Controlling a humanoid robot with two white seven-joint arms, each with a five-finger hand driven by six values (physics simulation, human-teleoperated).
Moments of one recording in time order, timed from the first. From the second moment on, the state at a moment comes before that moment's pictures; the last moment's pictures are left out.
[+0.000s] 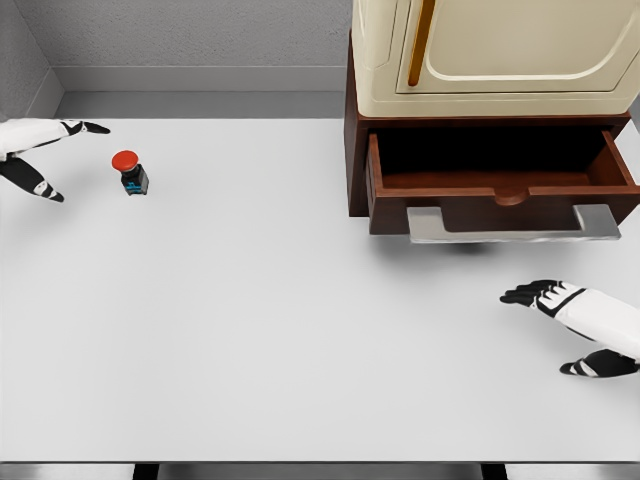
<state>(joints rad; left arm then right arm) -0.86 0.74 -0.54 -0.76 -0.30 -0.61 -0.61 0.31 -0.77 -0.20 -1.76 0.25 -0.61 0.61</state>
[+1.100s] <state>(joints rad) -0.92 0.56 -0.54 -0.69 -0.50 -0.61 -0.61 0.46 -0.92 -0.46 -1.76 0.03 -0.61 0.61</state>
